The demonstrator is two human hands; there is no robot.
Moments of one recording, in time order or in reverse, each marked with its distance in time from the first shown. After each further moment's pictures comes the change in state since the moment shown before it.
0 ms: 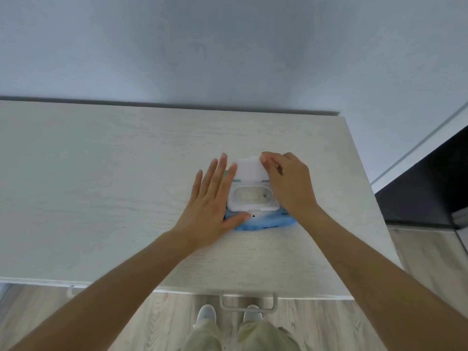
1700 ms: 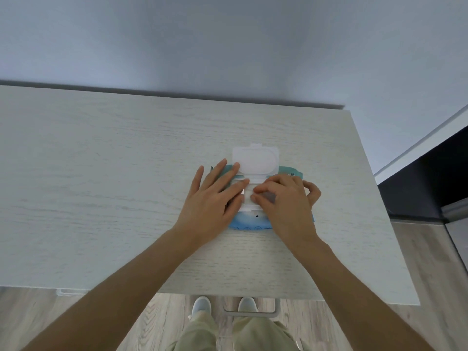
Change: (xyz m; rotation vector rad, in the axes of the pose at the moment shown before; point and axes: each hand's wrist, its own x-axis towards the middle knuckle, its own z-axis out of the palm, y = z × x) left_hand 0.012 -0.010 0.022 0.042 0.204 0.054; right_hand -0.041 0.001 0.018 -0.311 -0.024 -0.033
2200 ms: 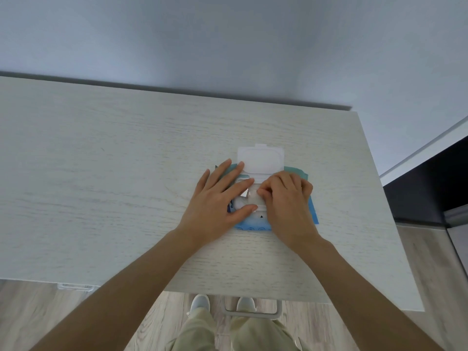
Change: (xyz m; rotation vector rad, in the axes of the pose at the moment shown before) left_hand -0.004 -0.004 0.006 -0.159 -0.024 -0.048; right_hand 0.003 0.005 0.014 -0.119 0.050 -0.195
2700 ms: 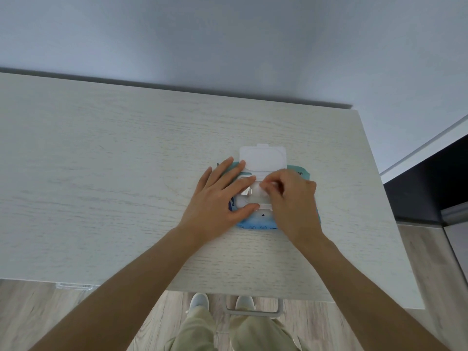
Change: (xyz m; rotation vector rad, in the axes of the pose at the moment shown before) left_hand 0.000 -0.003 0.003 -0.050 0.058 0.017; right_hand 0.005 -0.008 -0.017 0.352 0.017 0.213
